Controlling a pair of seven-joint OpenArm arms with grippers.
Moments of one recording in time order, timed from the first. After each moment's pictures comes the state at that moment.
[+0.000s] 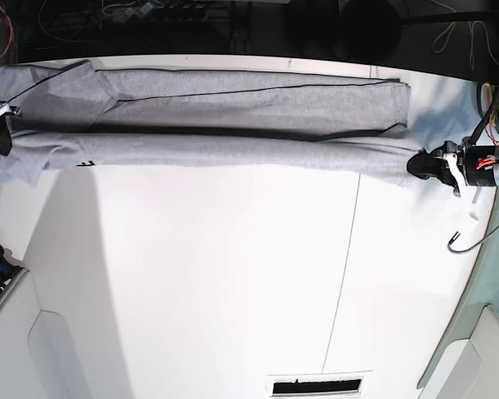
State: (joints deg) left arm -4.4 -37.0 -4.5 63.6 -60.7 -39.5 67.6; right arm -20.7 21.9 33.9 89.0 33.9 29.3 -36.8
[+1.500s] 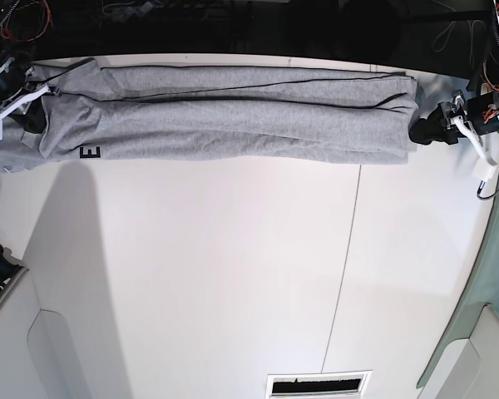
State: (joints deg) left arm 6.6 -31.1 -17.8 56.6 -58.7 -40.0 58.4; right arm -21.2 15.0 29.9 85.0 24.7 29.1 -31.6
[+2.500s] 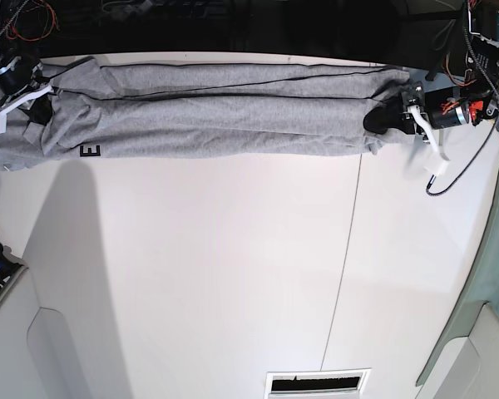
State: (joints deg) left arm 5.6 -26.4 -6.9 56.5 -56.6 -42.1 57.9; right arm -17.7 15.0 29.6 76.3 28.4 28.8 -31.5
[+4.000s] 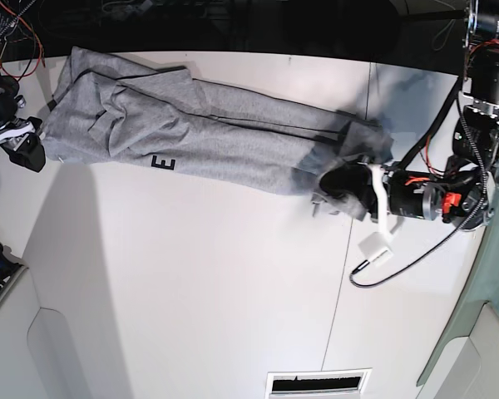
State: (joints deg) left arm -11.2 -24.6 7.1 77.1 -59.6 -39.2 71.0; right arm -12.3 15.0 32.4 81.9 38.6 28.8 -36.8
